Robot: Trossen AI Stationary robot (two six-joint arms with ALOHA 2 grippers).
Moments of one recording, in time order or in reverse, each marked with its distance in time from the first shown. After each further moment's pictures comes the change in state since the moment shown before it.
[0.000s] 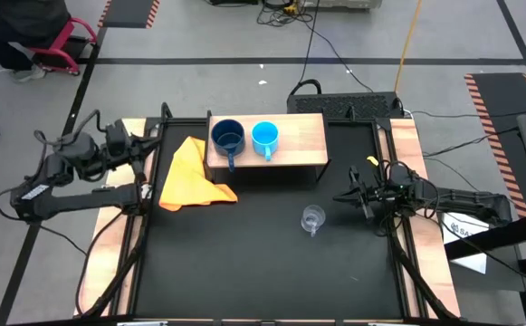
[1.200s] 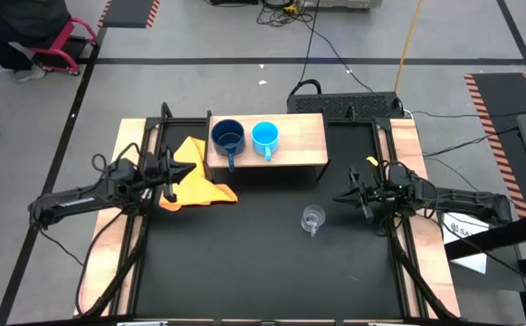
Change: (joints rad) left arm 0.000 -0.193 -0.755 0.837 0.266 -0.043; right arm 0.000 0.001 0.000 -0.021 0.000 0.001
